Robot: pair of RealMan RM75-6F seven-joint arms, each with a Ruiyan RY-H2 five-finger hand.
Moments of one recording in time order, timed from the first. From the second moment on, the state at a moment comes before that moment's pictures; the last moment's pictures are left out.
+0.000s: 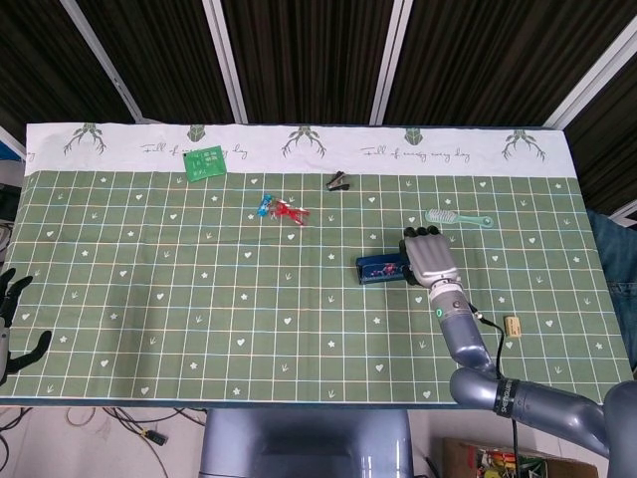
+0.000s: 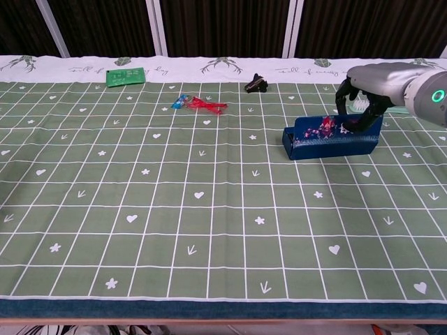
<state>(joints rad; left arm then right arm) -0.06 -1.10 -0.08 -1.70 1.36 1.47 0.03 0.81 -1.53 0.24 -1.42 -0.73 0.97 -0.63</state>
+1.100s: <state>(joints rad) -0.06 -1.10 -0.08 -1.71 1.36 1.46 0.03 0.88 -1.58 0.24 -1.31 -0.63 0.91 -0.64</state>
